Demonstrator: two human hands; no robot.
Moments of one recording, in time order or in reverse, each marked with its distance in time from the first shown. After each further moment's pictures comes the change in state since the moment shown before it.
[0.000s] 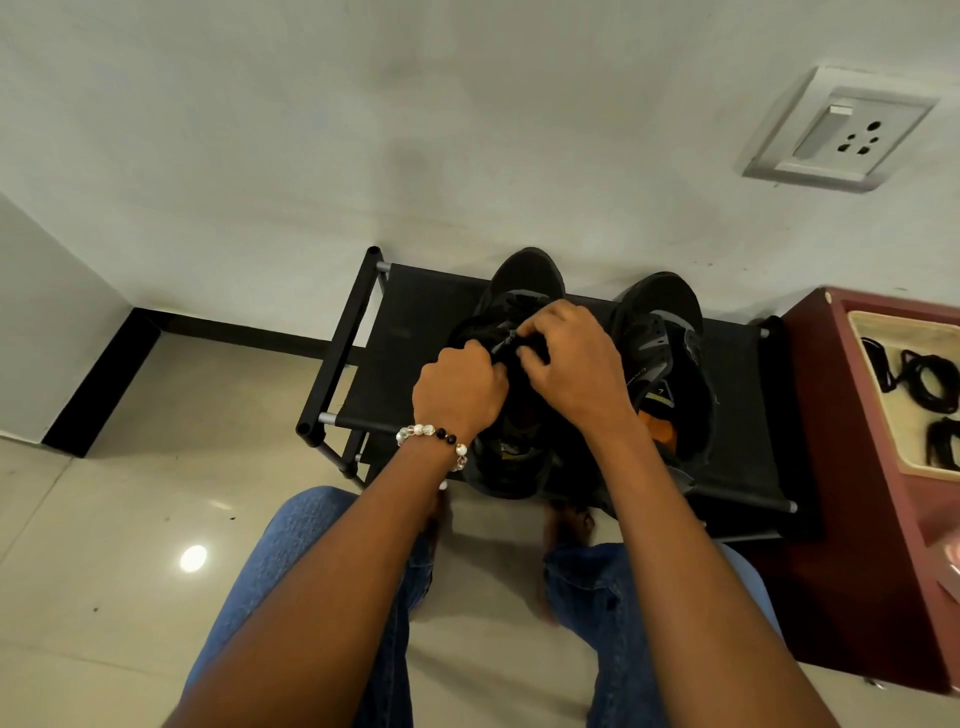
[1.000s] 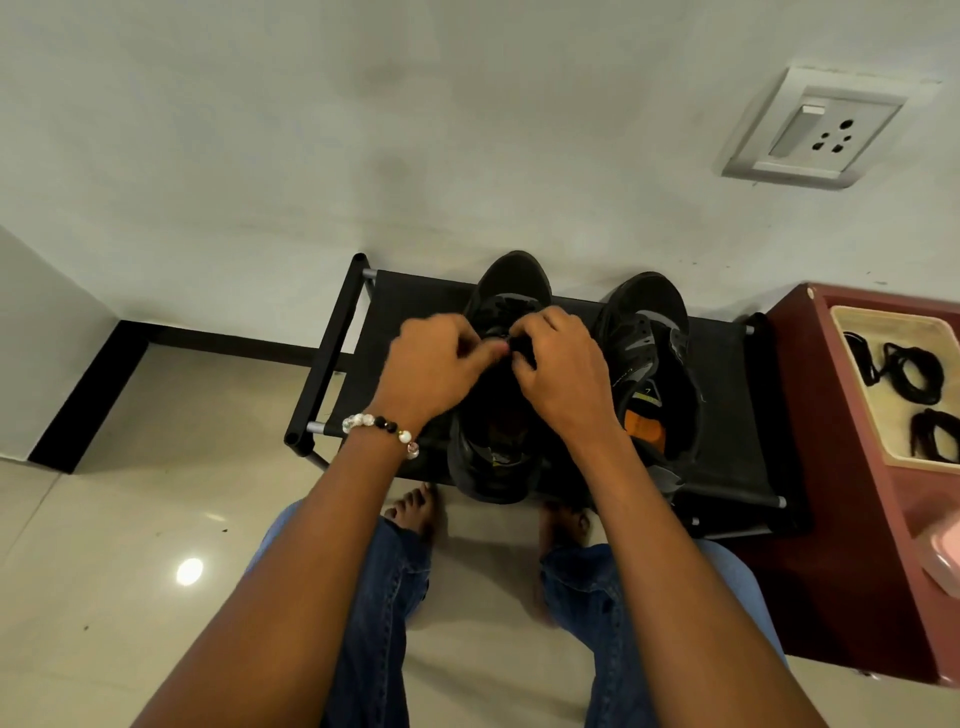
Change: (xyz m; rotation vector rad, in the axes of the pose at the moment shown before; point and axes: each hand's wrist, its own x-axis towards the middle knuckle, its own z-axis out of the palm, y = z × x) left_hand 0.010 -0.009 -0.033 -0.197 0.018 0.194; right_hand -0.007 -0.004 0.000 -0.029 0.045 0.047
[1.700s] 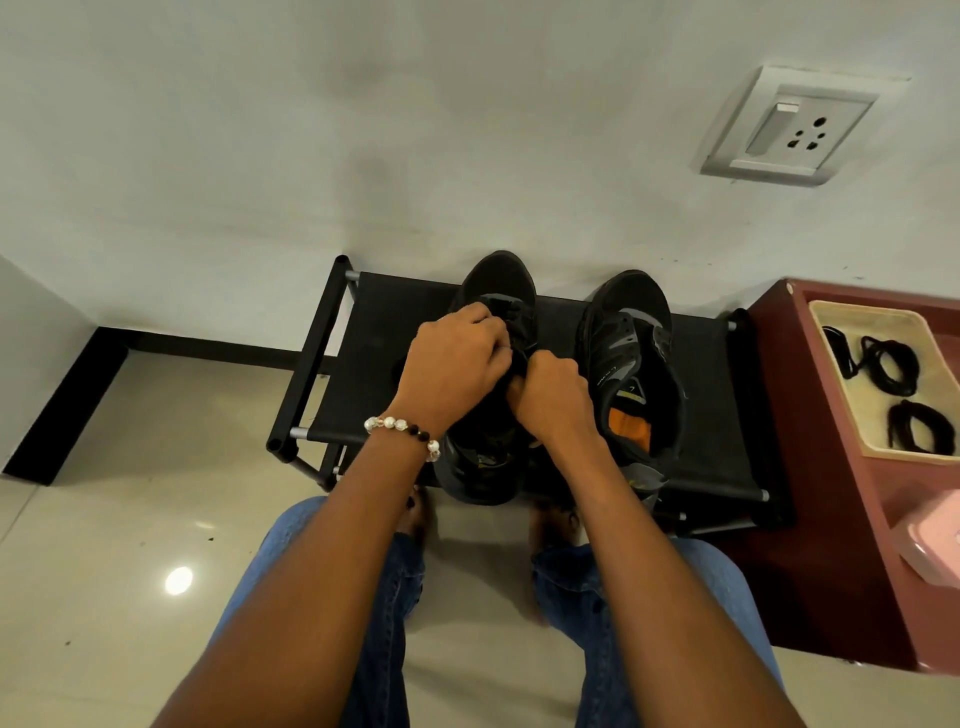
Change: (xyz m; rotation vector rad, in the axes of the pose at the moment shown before) left_hand 0.010 0.015 0.026 0.240 0.217 0.411; right_hand -0.011 -0.003 0.000 0.111 -0.298 0.444
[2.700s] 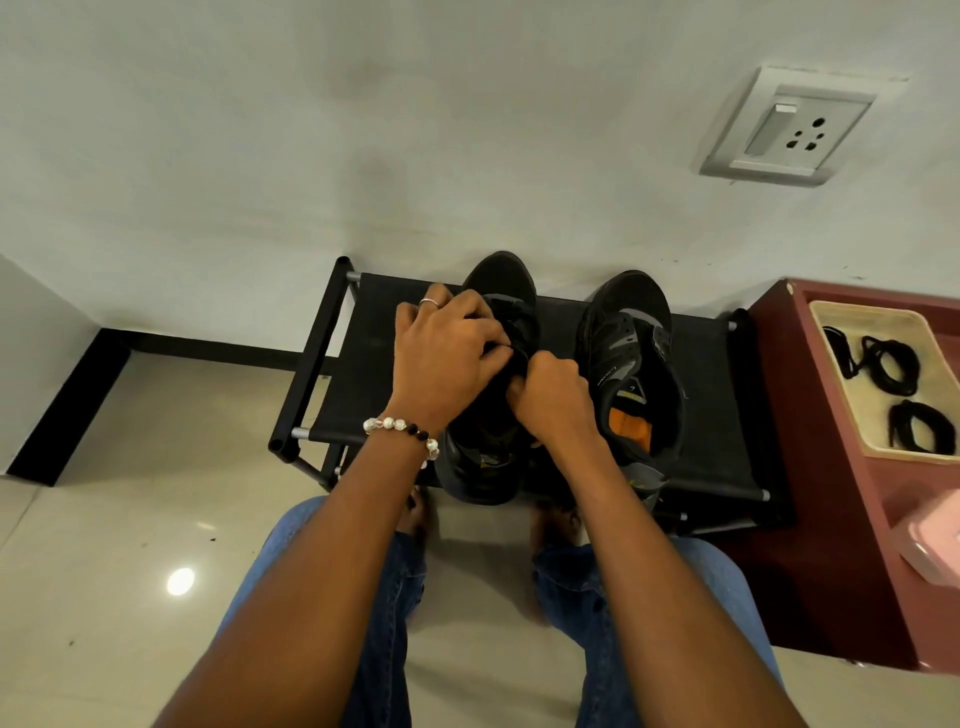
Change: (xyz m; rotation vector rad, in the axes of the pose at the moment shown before) left_hand -0.003 -0.006 0.000 0.088 0.091 -0.028; right_hand 0.001 0.003 0.000 -0.005 -0.002 -0.009
